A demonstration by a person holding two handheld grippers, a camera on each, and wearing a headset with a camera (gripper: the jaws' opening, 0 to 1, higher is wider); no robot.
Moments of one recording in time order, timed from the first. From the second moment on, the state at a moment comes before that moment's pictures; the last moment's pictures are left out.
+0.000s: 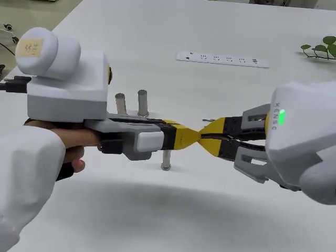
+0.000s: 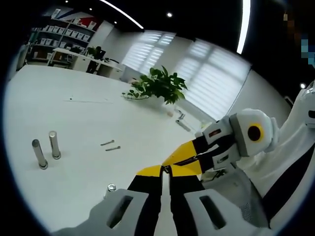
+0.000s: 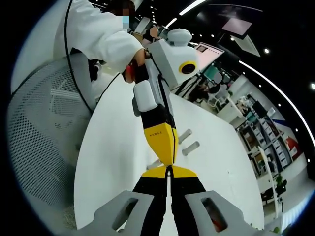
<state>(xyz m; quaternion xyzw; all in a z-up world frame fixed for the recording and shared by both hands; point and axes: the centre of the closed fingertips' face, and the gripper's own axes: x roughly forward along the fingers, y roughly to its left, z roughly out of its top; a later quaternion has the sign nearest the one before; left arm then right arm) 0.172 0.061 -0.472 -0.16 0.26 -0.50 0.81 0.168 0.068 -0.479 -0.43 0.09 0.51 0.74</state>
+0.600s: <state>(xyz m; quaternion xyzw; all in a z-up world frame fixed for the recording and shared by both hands) 0.171 0.067 -0.476 -0.13 0.27 -0.50 0.82 0.175 0.068 -0.477 -0.43 0.07 0.49 0.76</state>
